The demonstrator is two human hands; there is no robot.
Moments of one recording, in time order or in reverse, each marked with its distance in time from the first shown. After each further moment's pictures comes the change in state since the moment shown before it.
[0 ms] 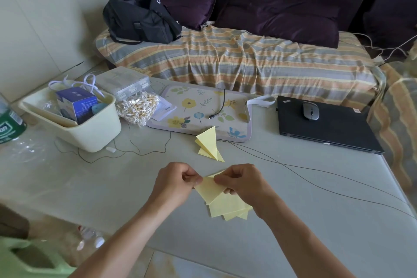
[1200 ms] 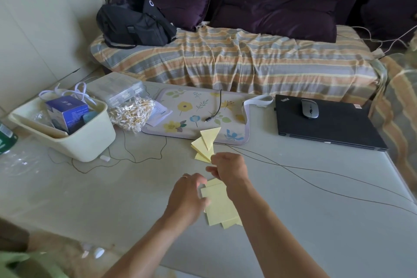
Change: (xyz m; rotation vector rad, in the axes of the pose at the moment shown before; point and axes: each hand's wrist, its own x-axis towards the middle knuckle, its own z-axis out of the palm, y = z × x) left_hand 0.021 -0.017 0.050 0.266 -0.102 0.105; right_hand 0.070 -0.009 0.033 0.405 0.265 0.108
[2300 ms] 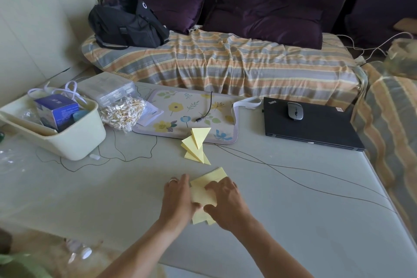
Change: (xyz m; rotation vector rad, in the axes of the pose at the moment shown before) left_hand 0.002 -0.004 0.031 0.086 0.098 -0.070; right_hand -0.041 0.058 -0.050 -1.085 -0.232 -0.432
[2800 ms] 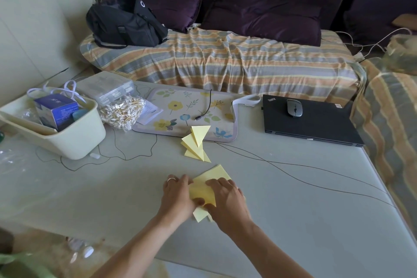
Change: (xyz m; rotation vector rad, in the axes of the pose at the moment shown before) left_hand -0.003 0.004 -0.010 -0.029 -0.076 -0.049; right_hand -0.009 -0.001 0.009 -0.079 0.141 -0.084
